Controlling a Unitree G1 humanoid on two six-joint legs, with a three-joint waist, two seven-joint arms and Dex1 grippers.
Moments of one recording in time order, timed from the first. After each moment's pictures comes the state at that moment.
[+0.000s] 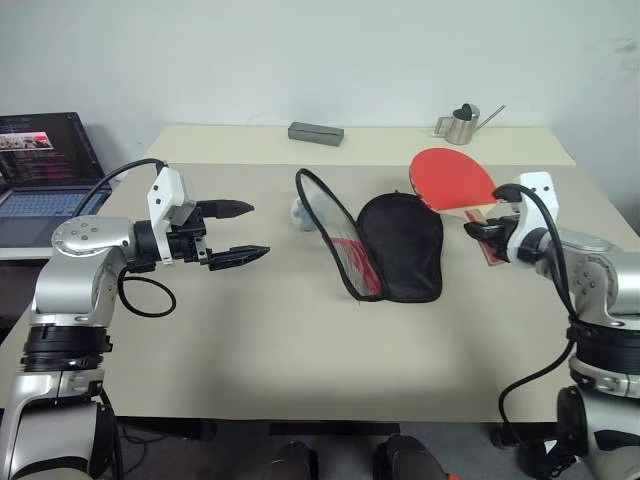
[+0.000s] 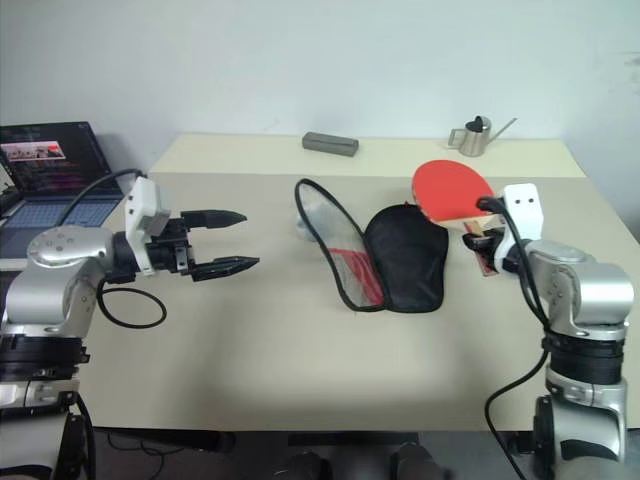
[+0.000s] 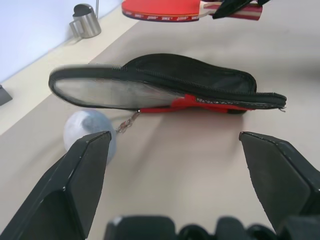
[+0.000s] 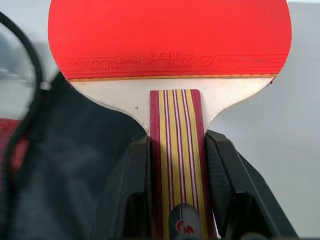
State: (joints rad) left arm -0.62 0.83 0.11 0.20 -0.42 0.27 -1.27; right arm -0.69 -0.48 -0.25 -0.20 0.33 1.28 0.31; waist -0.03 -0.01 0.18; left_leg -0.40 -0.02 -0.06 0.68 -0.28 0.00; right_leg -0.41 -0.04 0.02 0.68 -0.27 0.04
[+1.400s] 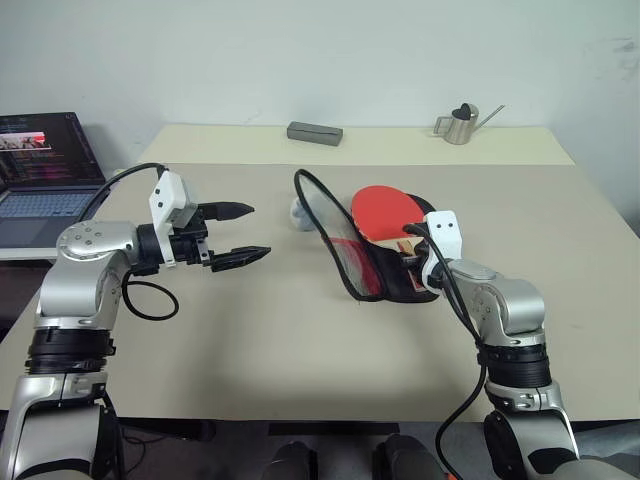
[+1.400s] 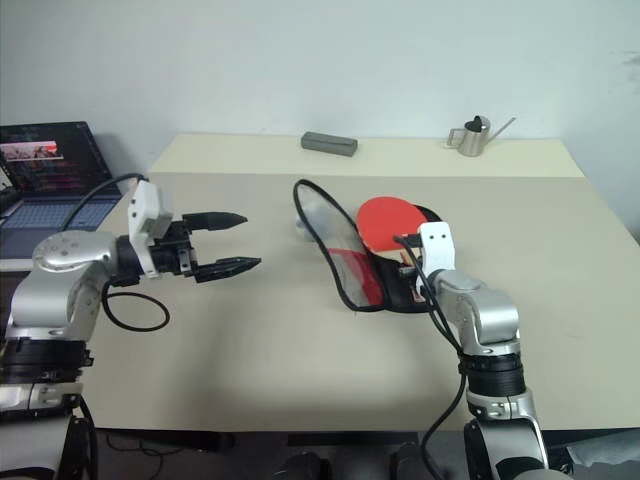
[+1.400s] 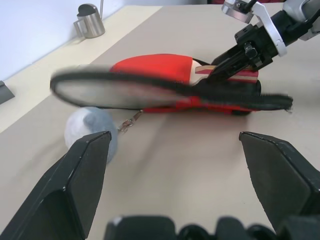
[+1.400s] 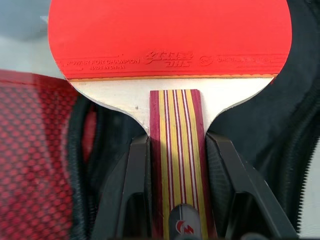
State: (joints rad) left arm -0.60 0.81 0.11 0.21 -0.42 0.25 -1.25; right arm -0.61 -0.17 -0.06 -0.11 0.23 1.12 0.09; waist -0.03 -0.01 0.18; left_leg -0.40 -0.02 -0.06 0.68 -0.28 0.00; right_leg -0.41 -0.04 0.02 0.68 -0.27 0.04
